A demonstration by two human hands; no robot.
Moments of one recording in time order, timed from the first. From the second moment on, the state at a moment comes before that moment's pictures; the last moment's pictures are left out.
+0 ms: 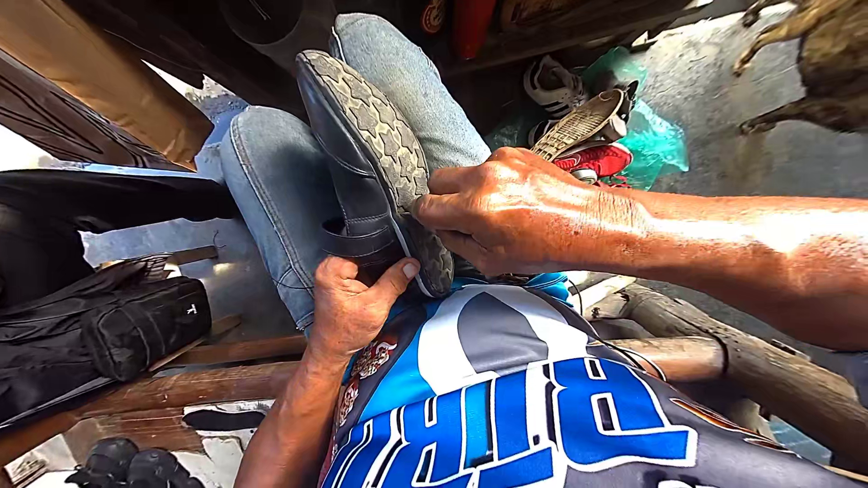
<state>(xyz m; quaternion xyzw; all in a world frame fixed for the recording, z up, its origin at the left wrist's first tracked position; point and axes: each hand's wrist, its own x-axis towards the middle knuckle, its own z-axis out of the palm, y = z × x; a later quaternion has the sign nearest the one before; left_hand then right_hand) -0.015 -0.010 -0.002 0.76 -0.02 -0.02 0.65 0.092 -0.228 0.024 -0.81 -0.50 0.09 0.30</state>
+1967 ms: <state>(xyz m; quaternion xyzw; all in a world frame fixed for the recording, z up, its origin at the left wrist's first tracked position) -0.010 0.020 -0.012 0.65 -0.01 -0.13 0.75 0.086 -0.228 0.036 -0.81 -0.33 0.24 0.44</state>
